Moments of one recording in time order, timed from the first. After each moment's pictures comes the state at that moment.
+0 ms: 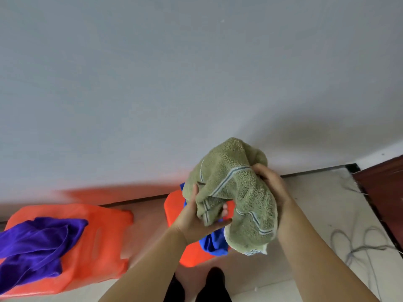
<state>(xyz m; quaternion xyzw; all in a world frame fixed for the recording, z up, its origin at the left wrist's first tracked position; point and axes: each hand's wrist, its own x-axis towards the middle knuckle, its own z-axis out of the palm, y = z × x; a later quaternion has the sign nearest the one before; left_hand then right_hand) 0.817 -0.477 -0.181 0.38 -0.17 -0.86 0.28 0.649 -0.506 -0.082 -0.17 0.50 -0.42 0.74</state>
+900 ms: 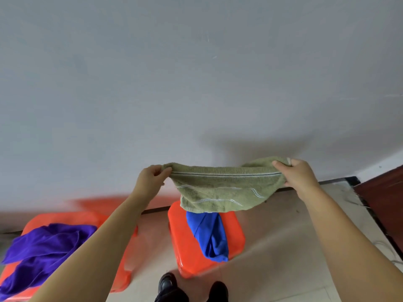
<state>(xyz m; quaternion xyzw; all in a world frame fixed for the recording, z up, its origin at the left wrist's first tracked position) 0.911 -0.529 -0.124 0.67 -0.49 -0.45 0.34 0.567 -0.520 -0.074 -0.37 0.75 -0.35 0.41</state>
